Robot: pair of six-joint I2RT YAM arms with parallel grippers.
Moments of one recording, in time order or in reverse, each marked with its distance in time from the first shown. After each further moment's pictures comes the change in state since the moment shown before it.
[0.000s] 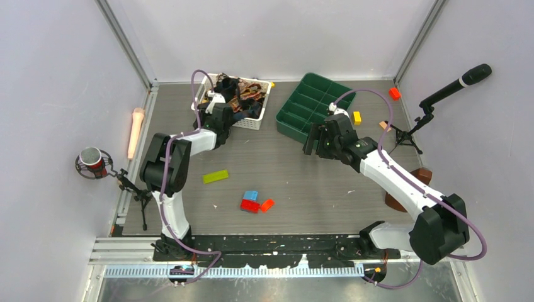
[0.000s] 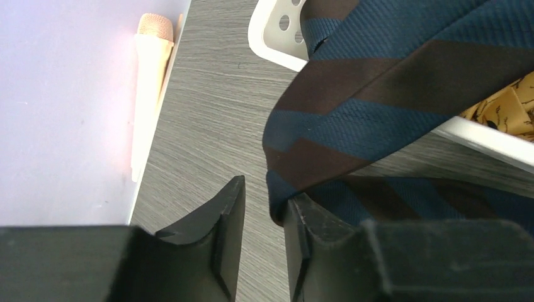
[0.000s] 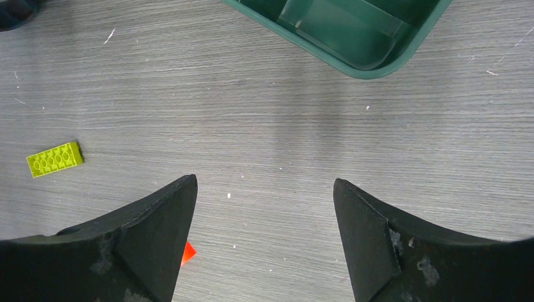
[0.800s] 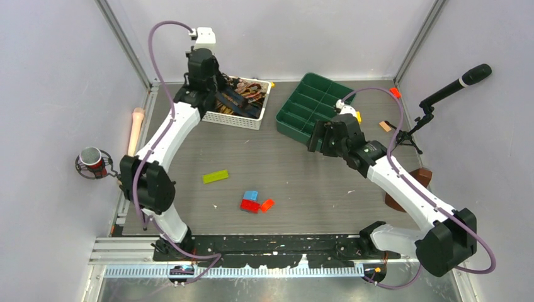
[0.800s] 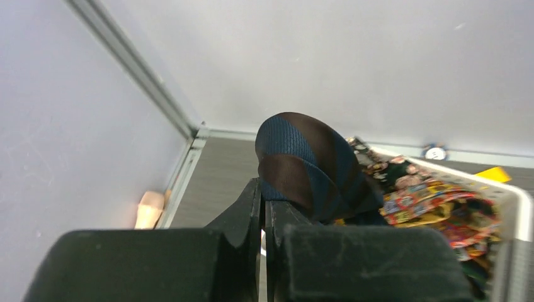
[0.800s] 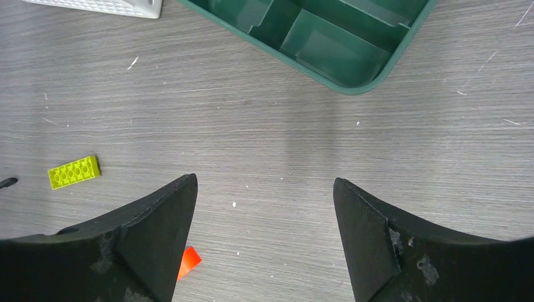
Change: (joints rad) left arm 0.005 -0.198 0.489 -0.190 0.256 0.016; right arm 0.000 -0.086 0.000 0.002 0.046 -0.011
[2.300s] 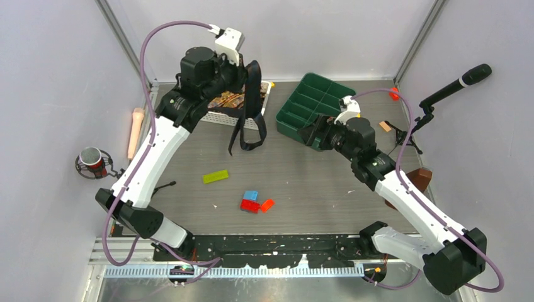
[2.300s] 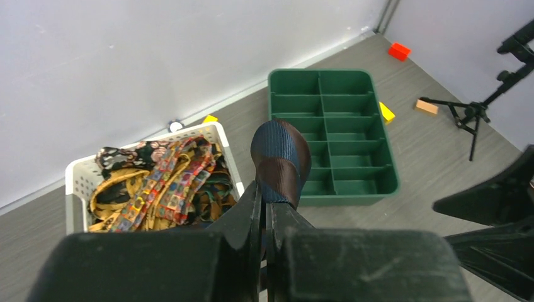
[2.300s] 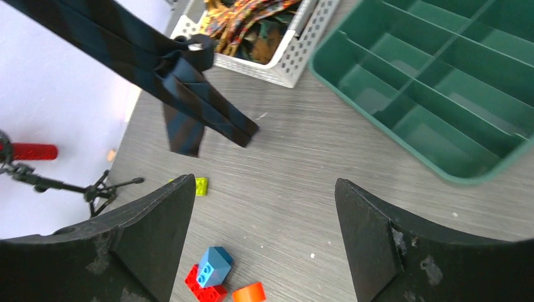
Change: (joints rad) left arm -0.191 -0.229 0.192 -0.452 0.696 -0.158; right arm 0.000 -0.155 -0.097 0.329 -0.177 0.005
